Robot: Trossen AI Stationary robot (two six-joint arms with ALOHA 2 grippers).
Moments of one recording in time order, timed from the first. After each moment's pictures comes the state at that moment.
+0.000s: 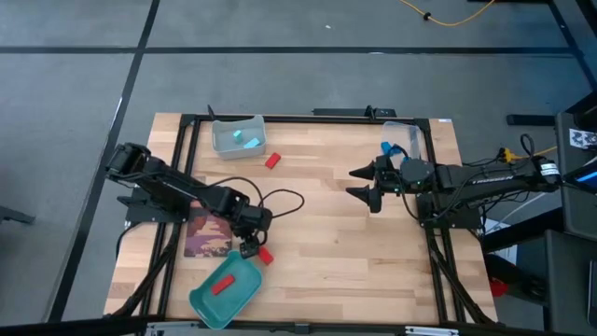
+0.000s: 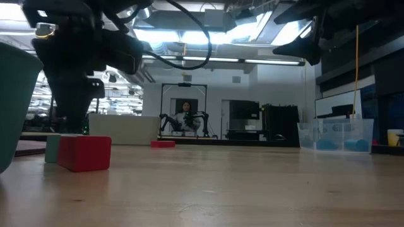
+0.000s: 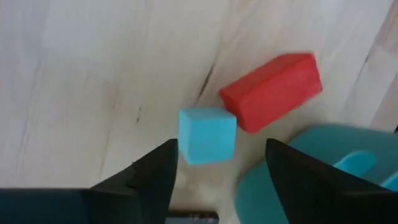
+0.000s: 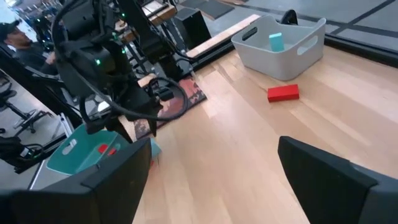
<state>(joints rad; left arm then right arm) -0.26 1.55 0.91 -0.58 0.19 -0.69 0.05 0.86 0.54 0.03 0.18 0.52</state>
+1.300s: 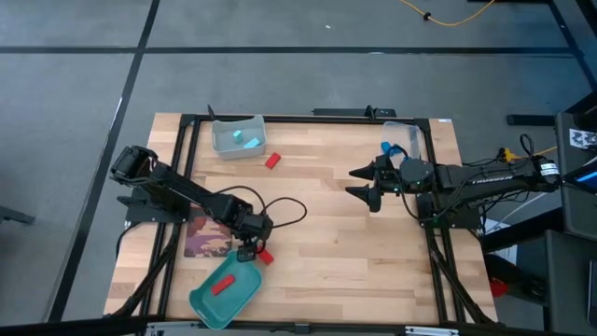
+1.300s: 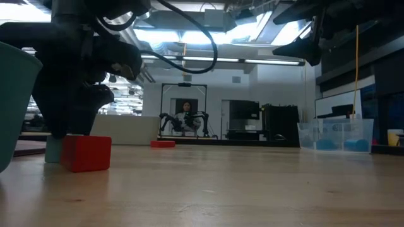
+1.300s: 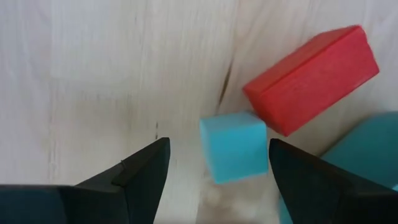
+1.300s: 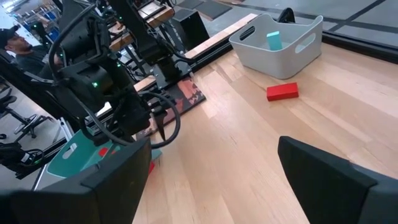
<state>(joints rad) -0.31 1.62 0.91 -0.57 0.07 -0.51 0.05 0.86 0.54 0.03 0.19 0.55</state>
